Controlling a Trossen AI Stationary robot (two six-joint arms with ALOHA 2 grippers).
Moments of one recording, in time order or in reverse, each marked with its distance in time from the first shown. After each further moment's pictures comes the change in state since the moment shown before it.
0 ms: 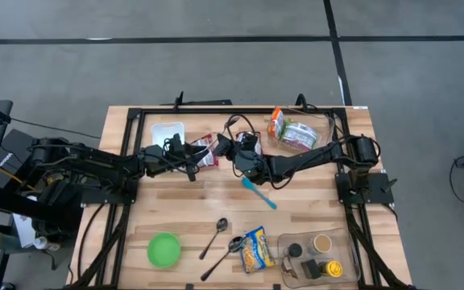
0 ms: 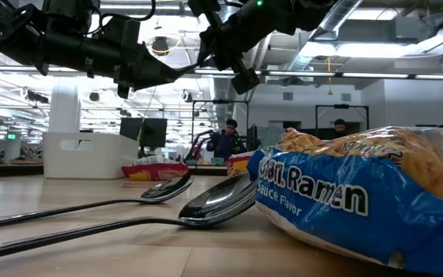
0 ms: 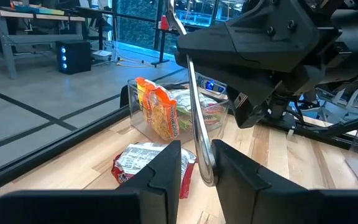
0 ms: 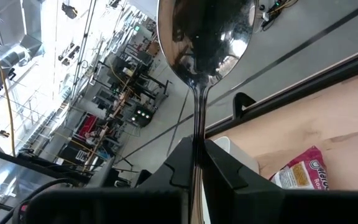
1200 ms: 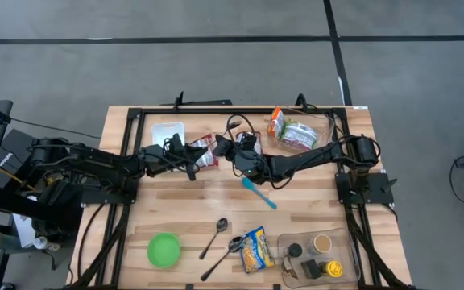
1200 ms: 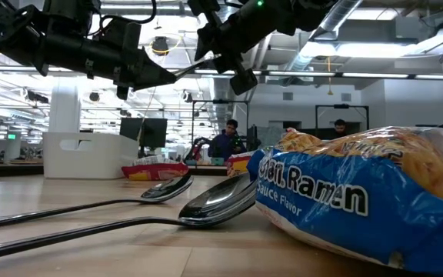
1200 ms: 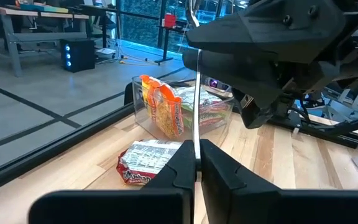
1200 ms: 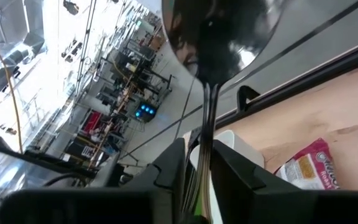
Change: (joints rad) left arm 0.000 0.000 -0.001 -0.009 0.001 0.000; right arm 0.000 0.000 0.000 0.000 -0.036 0.027
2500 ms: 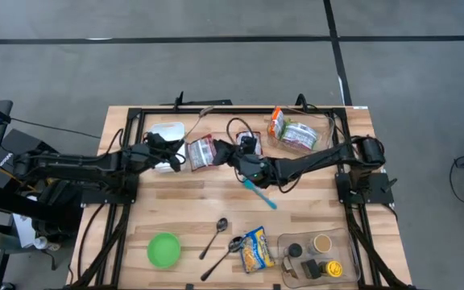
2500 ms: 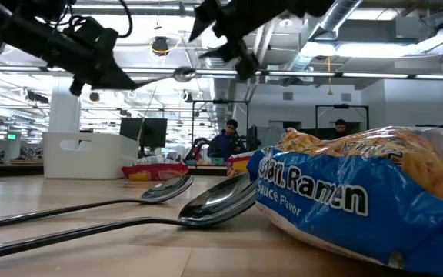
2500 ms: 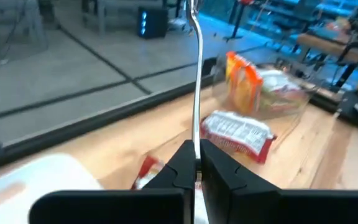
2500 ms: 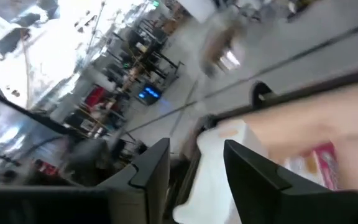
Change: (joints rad) left arm 0.000 -0.486 0.000 -0.699 -0.288 -0.186; right arm 0.049 -0.056 -0.004 -0.010 -0.026 -0.175
